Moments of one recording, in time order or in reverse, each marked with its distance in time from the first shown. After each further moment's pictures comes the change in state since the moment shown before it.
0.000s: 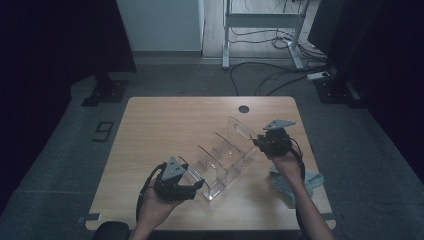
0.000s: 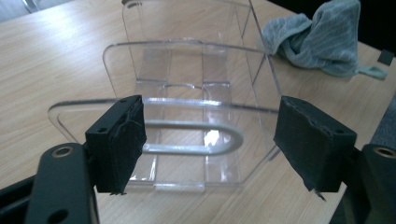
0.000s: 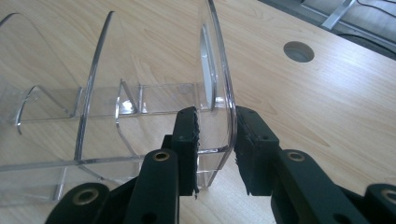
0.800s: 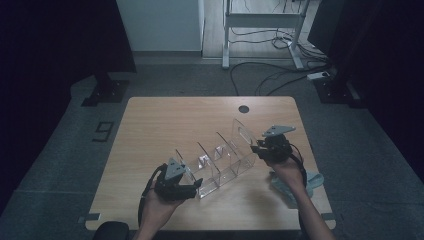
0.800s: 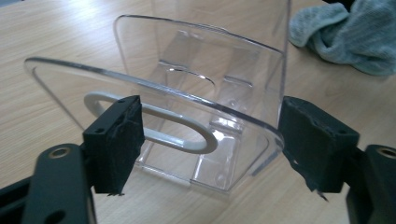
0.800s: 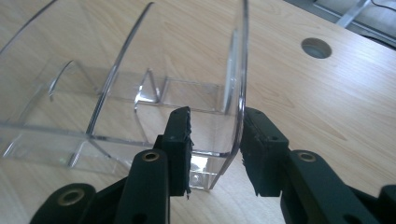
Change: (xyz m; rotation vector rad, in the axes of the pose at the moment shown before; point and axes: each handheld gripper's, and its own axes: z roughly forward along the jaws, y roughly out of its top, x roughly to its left) left arm 0.003 -0.009 0.006 0.043 0.106 -0.061; right arm 0.017 -0.007 -0.011 0.008 0.037 -0.032
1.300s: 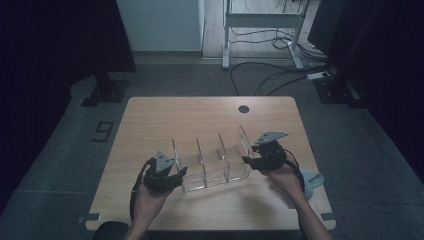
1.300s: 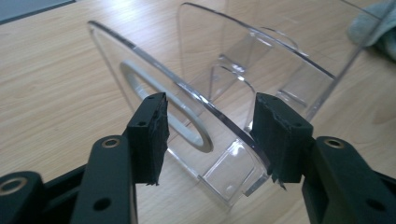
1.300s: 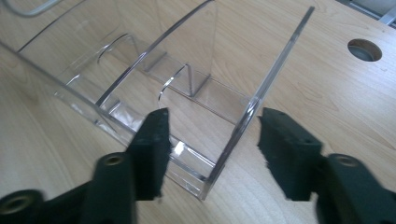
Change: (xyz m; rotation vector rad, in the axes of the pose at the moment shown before) left arm 0.032 -0.002 -0.002 0.018 0.124 -0.016; right arm 0.027 0.001 -0.004 0.030 0.091 -0.052
